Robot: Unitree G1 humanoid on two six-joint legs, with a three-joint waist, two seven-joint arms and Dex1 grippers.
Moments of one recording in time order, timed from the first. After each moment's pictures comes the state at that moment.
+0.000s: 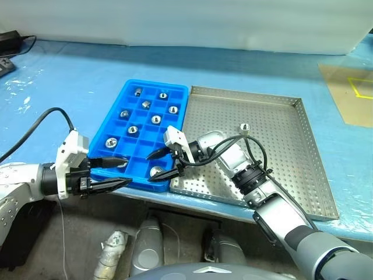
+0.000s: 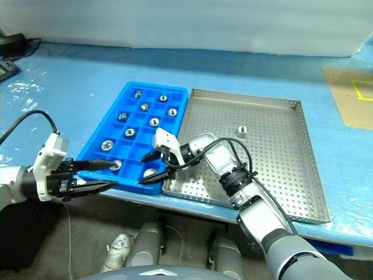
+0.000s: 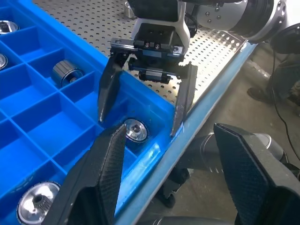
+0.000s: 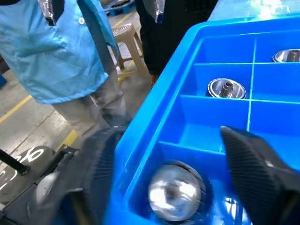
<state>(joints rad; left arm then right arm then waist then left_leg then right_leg) 0.04 0.93 0.35 -0.46 -0.78 0.71 -1.15 -0.76 -0.15 0.44 0.39 0.20 0.35 1.30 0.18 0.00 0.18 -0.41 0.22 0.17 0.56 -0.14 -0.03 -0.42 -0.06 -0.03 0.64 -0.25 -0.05</state>
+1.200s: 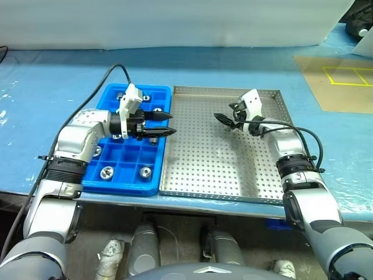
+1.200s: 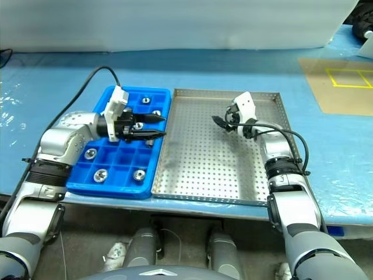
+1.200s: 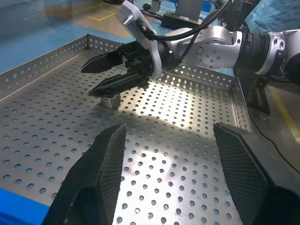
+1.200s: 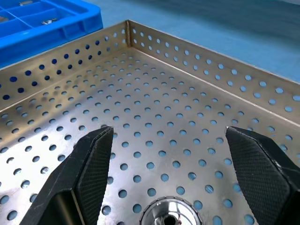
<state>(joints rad) -0.71 0.56 -0.09 0.22 -0.50 0.48 -1.29 -0.82 -0.39 -0.01 0.81 0.13 0.09 0.71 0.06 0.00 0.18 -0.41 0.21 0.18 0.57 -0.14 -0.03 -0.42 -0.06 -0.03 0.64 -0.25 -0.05</state>
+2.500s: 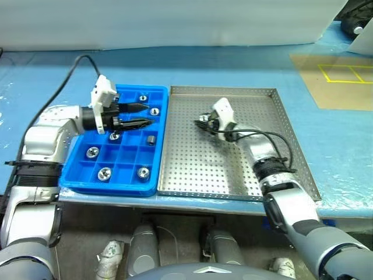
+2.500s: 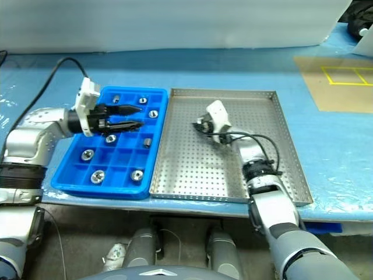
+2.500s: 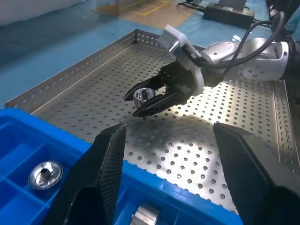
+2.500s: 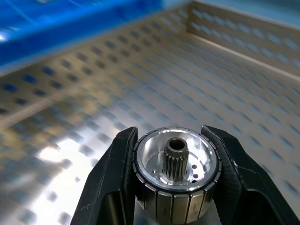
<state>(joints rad) -0.63 0.72 0.07 0.14 -0.51 0.52 -1.24 -0.83 -0.18 0.10 0.70 0.07 0.09 0.77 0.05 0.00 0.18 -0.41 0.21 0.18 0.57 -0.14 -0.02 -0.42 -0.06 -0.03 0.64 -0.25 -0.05</state>
